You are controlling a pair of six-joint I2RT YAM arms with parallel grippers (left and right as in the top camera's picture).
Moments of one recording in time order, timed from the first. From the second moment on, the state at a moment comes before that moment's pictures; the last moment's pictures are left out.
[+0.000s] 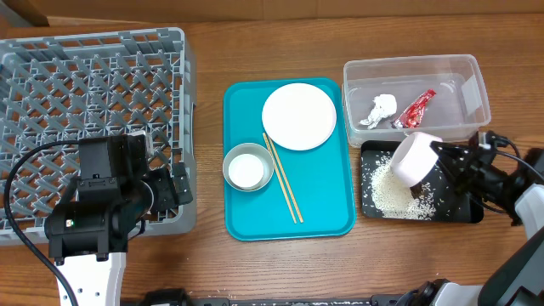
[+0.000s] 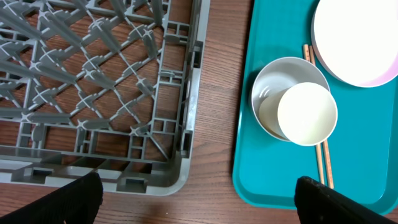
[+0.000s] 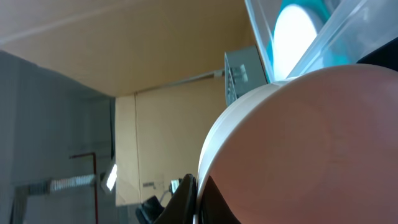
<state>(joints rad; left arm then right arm) 0.07 1.01 1.14 -1.21 0.08 -0.18 -0.64 1.53 0.78 -0.60 -1.55 0.39</state>
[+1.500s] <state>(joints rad) 0.07 1.01 1.14 -1.21 0.08 -0.18 0.13 1.39 1.07 -0.96 -0.60 -0.01</state>
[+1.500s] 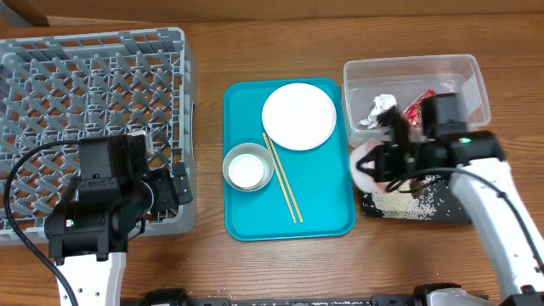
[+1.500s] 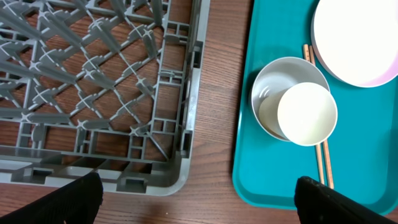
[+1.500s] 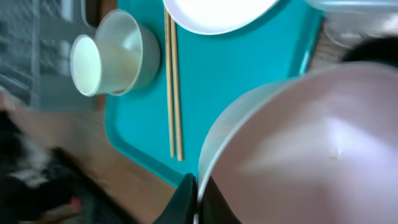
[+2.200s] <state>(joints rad) 0.07 1.01 1.14 -1.21 0.08 -0.18 0.66 1.65 1.08 -0.65 -0.21 0.06</state>
